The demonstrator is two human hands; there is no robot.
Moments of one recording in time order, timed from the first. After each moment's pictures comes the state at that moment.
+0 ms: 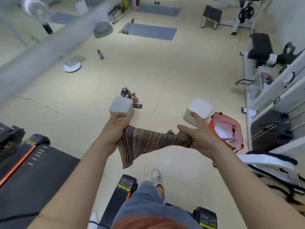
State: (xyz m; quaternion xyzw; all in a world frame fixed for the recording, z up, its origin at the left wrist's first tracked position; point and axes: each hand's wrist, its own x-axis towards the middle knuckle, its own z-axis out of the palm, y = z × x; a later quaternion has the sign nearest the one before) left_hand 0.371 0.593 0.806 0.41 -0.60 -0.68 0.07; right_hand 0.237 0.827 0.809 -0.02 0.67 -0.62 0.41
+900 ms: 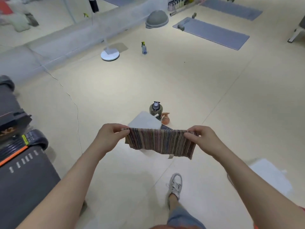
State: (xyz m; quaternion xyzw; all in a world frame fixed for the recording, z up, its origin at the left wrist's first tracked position) left_hand 0.098 0.176 0.547 0.48 -0.70 -0.51 0.13; right_hand -0.167 0.355 0.521 -0.36 0.79 -0.36 0.35
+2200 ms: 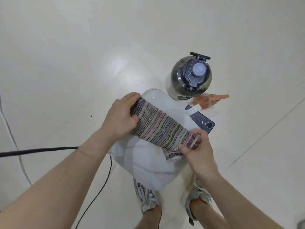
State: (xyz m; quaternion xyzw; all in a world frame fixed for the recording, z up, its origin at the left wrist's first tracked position) left_hand -0.126 -0.266 -0.088 0.41 -0.83 -0.39 -0.02; right_hand -0.275 -0.060 -0.086 -0.09 0.83 -0.30 0.45
